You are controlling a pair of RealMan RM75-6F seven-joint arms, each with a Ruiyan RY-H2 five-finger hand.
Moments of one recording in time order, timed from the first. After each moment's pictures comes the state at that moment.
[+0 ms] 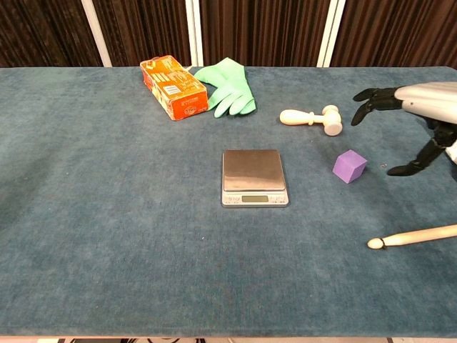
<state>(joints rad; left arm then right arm) -0.05 -1.11 -0.10 -1.59 1.46 1.58 0.02 0.56 -1.35 0.18 -1.48 -1.39 0.90 -0.14</state>
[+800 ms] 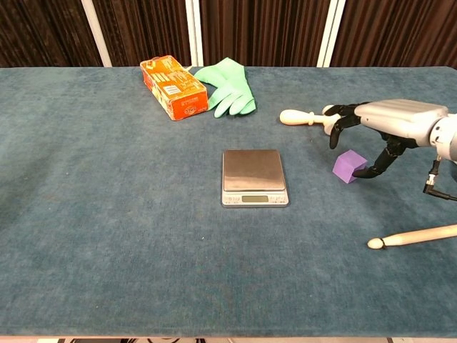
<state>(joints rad) -0.04 -1.12 -0.10 -1.59 1.45 1.59 0.06 0.68 -1.52 0.16 -1.20 -1.41 0.83 -0.03</state>
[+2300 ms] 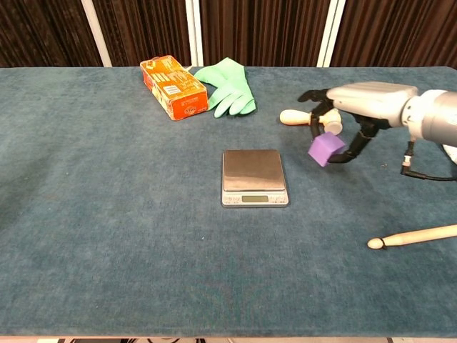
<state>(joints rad) -0.03 -1.12 -0.10 -1.59 1.45 1.59 0.05 0.79 -1.50 0.18 -1.27 -1.38 0.79 -0.04</state>
